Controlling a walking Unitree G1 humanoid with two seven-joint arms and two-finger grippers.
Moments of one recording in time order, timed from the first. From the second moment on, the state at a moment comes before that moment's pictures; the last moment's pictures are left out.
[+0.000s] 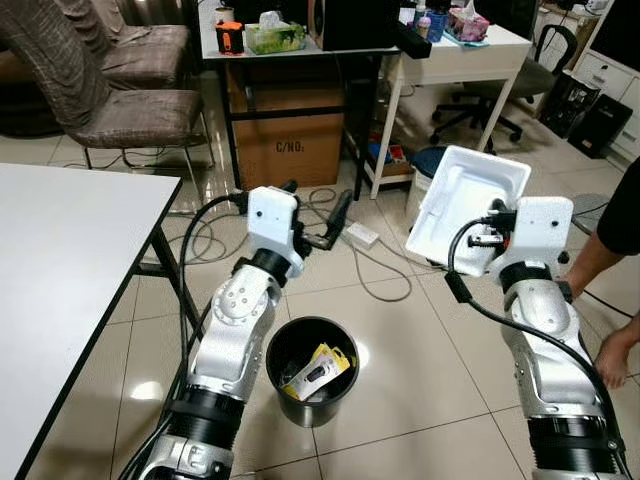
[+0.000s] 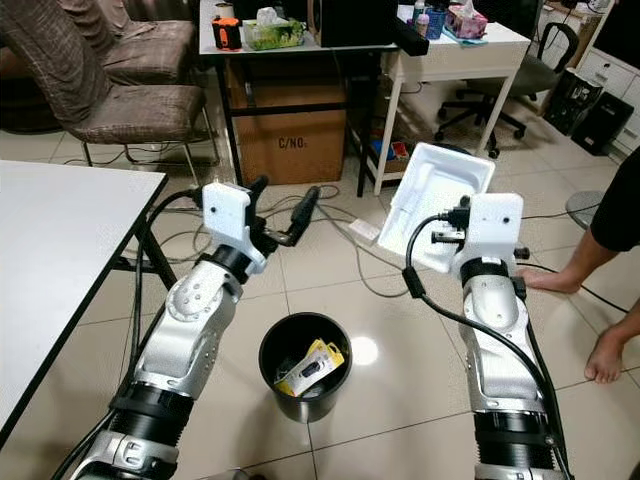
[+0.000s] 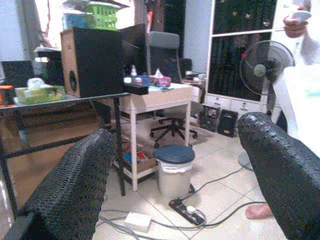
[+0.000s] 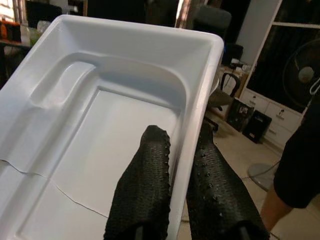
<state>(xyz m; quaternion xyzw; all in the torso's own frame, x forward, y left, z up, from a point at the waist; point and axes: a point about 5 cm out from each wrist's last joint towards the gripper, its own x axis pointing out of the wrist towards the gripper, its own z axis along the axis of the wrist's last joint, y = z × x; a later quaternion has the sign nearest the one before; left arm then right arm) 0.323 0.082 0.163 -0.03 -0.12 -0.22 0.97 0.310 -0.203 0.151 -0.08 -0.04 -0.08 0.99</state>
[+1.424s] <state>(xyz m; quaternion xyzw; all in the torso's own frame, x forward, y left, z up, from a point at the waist) 0.316 0.143 0.098 0.06 -0.01 -0.17 0.98 0.258 -0.182 0.108 -0.04 0.01 -0.09 1.00</state>
